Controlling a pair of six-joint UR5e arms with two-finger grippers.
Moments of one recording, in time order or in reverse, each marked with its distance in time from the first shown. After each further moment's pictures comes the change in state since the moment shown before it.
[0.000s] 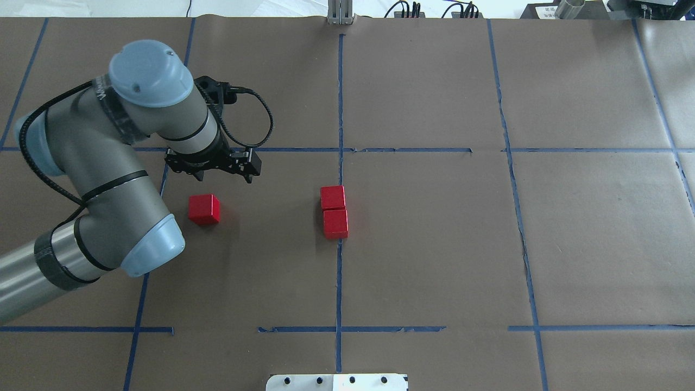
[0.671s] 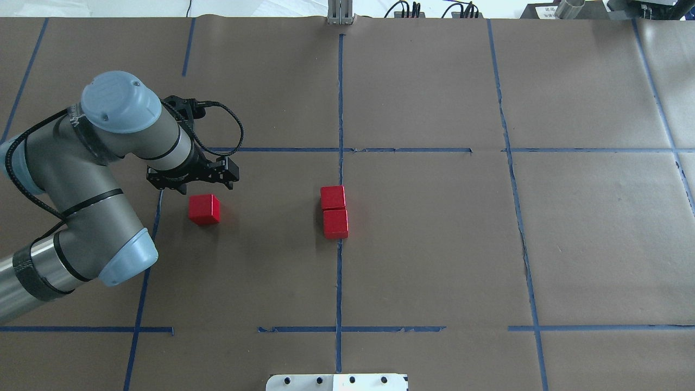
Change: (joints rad) left arm 0.006 0.102 0.051 -0.189 0.004 -0.144; right arm 0.001 0.000 0.001 0.000 0.001 0.000
